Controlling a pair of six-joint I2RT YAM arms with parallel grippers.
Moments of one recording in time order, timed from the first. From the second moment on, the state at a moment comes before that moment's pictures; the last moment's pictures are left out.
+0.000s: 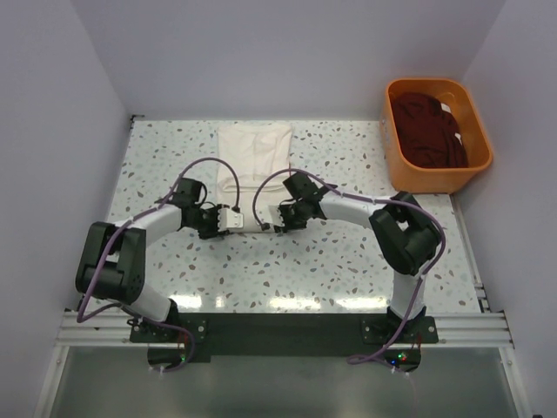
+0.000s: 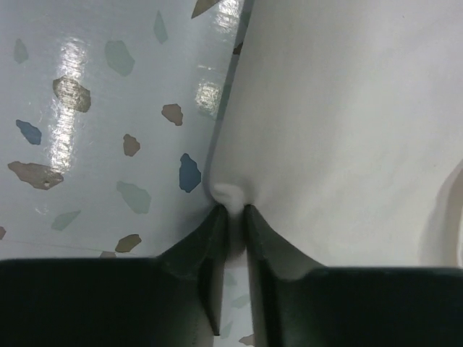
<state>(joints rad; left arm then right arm) -0.18 1.54 0.75 -0.38 0.57 1.28 0.69 1.91 1.21 -0.40 -0.38 -1.12</state>
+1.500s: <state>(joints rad) -0.26 1.05 1.14 -1.17 0.80 1.17 0.71 1.25 1.23 -0.94 -0.57 -0.91</state>
